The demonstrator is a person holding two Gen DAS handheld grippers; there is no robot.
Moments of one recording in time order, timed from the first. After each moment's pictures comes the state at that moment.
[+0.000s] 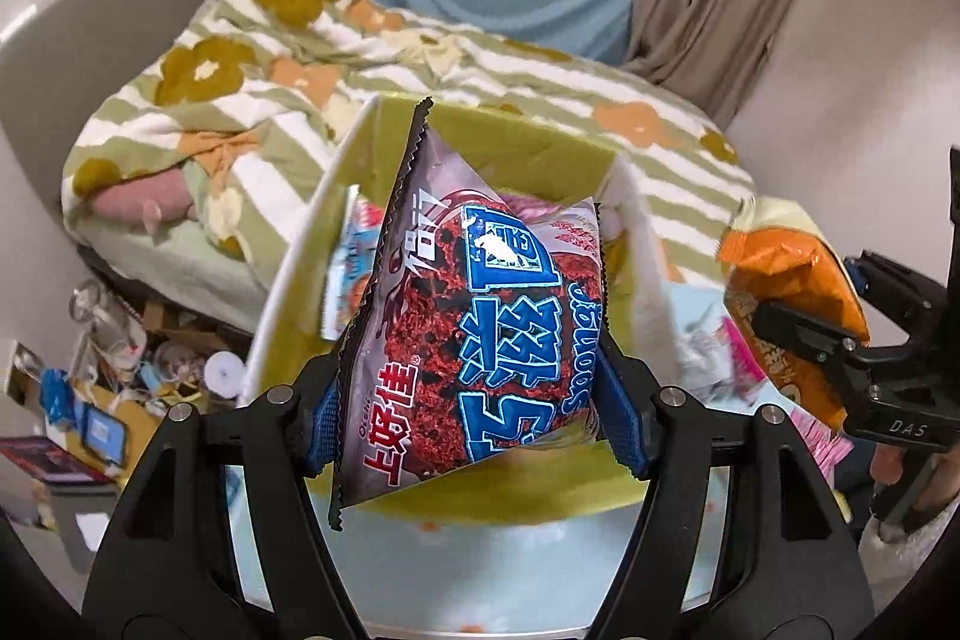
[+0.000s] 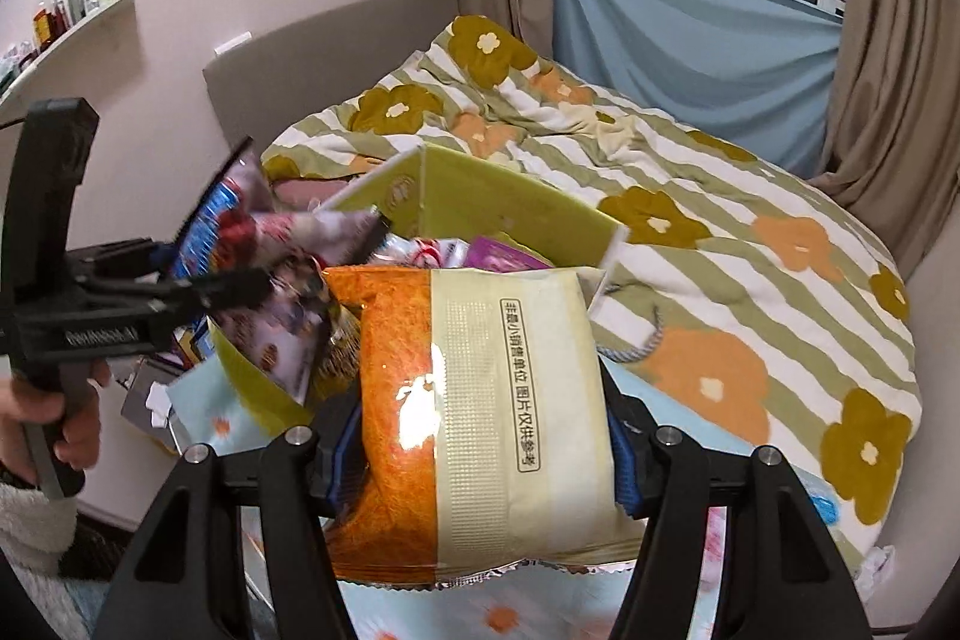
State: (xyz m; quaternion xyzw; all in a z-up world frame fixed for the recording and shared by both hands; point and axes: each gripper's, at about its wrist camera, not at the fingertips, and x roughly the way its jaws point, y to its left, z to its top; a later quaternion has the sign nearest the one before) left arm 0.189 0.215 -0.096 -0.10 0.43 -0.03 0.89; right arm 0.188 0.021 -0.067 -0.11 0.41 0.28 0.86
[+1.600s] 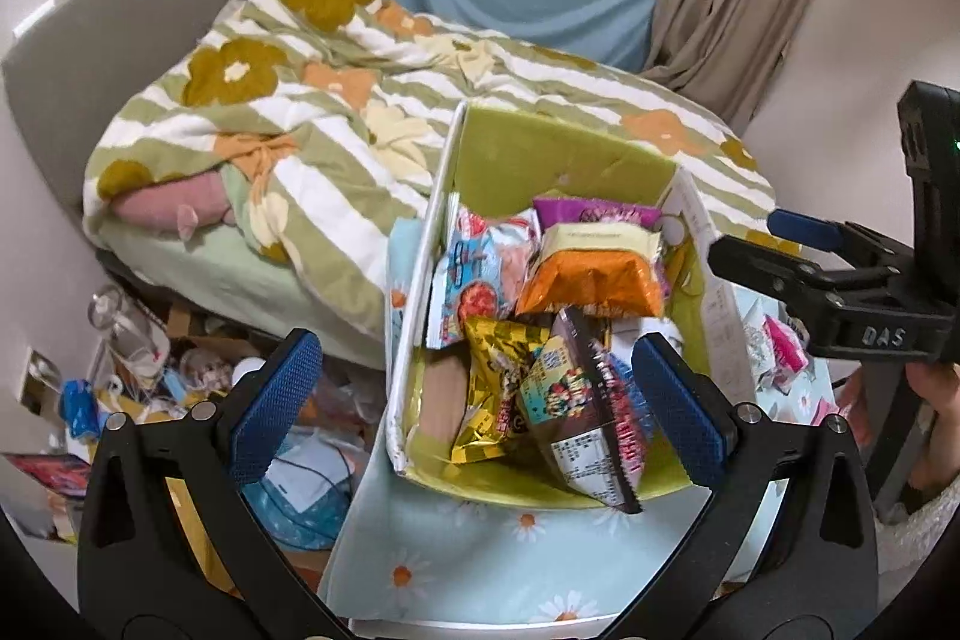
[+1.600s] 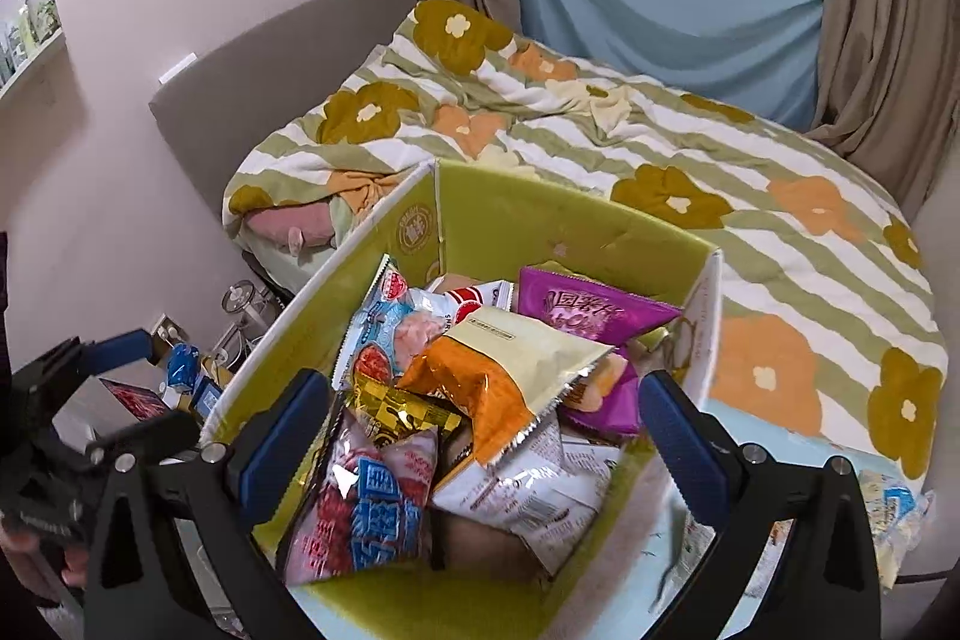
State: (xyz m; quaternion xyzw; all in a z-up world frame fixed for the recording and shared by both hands) left arm 0.172 0.278 -0.090 -0.10 0.42 -0.01 0.90; right arm 0.235 0.109 -0.081 -0.06 0.44 0.23 0.87
